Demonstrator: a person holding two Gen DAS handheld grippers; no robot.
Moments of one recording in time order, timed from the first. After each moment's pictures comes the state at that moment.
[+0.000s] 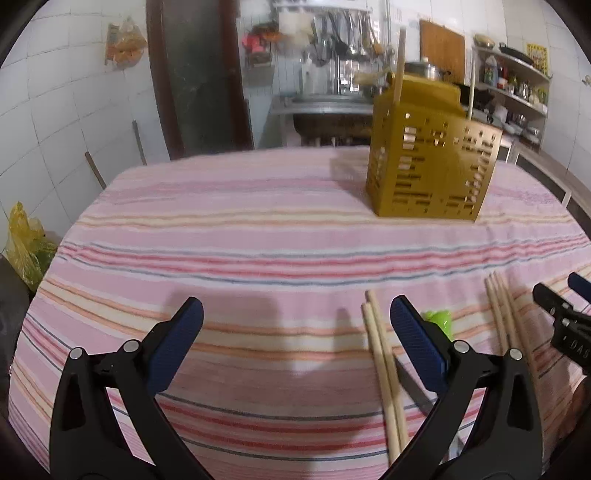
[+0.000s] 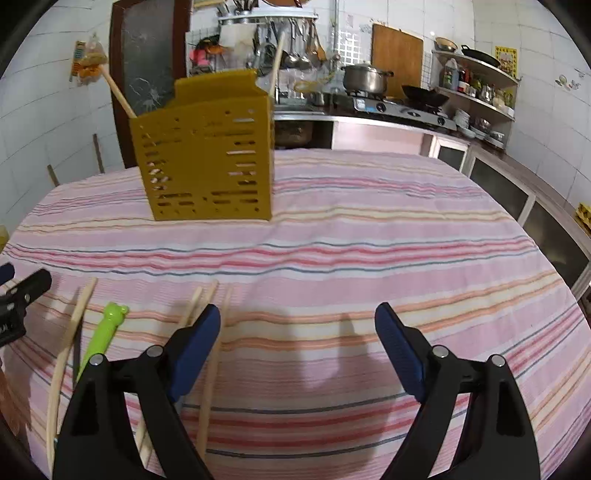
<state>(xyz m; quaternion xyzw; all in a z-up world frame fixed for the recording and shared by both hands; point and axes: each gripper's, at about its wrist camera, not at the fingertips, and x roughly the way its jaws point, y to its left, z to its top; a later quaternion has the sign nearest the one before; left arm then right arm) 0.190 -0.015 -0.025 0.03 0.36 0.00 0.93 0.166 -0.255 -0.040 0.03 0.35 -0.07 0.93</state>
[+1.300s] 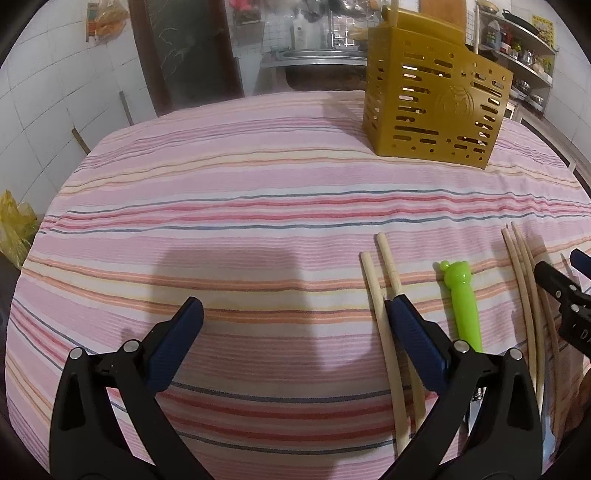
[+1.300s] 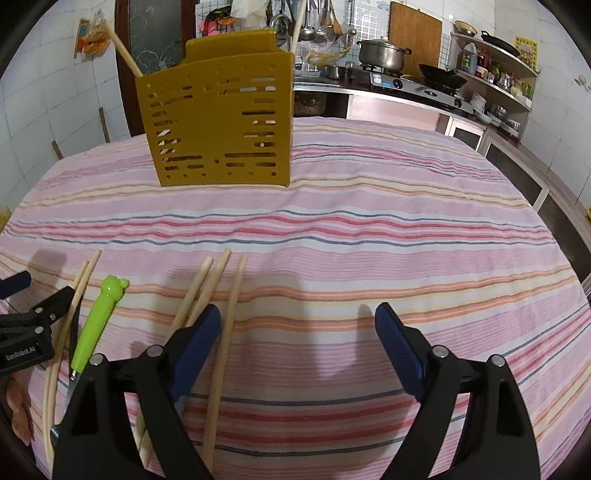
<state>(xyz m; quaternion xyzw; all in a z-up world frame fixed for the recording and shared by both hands) 0.202 -0.027 -0.059 0.04 0.44 -0.01 0.90 0.179 -0.239 -0.055 0.01 0.40 -0.05 0.91</state>
